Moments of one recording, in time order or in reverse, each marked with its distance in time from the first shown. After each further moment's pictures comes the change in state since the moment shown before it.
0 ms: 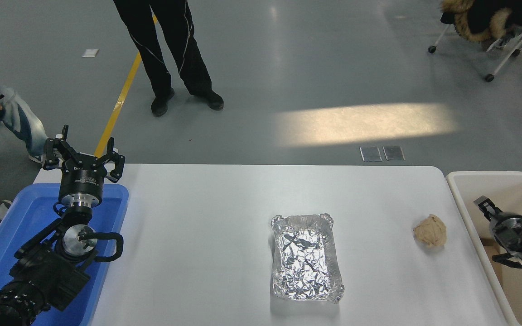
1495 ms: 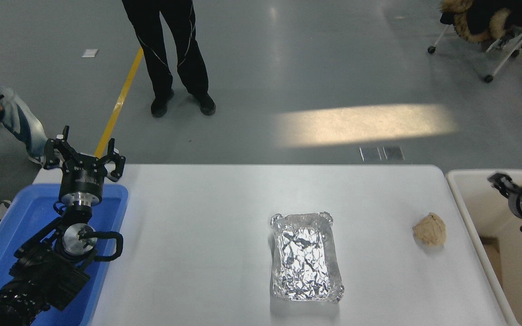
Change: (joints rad) left arm -0.003 0.003 0.011 0.000 0.000 0.000 -0.002; right arm 0.698 -0.359 -0.113 0.858 -0.391 0.010 -0.008
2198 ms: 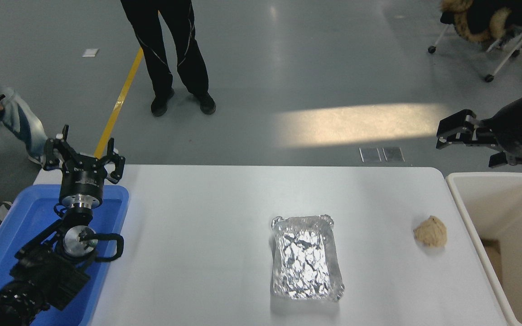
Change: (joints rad) left arm 0.002 0.000 -0.001 0.000 -0.002 0.000 0.000; right arm 1.140 0.167 -0.398 0.754 -0.041 0.525 0.008
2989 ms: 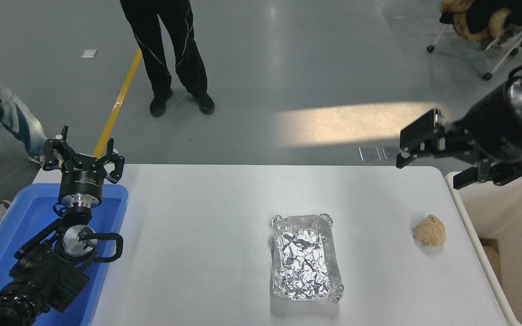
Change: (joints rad) left arm 0.001 0.000 0.000 0.000 0.000 0.000 -0.002; right arm -0.227 0.133 0.135 0.052 0.109 -0.088 0.010
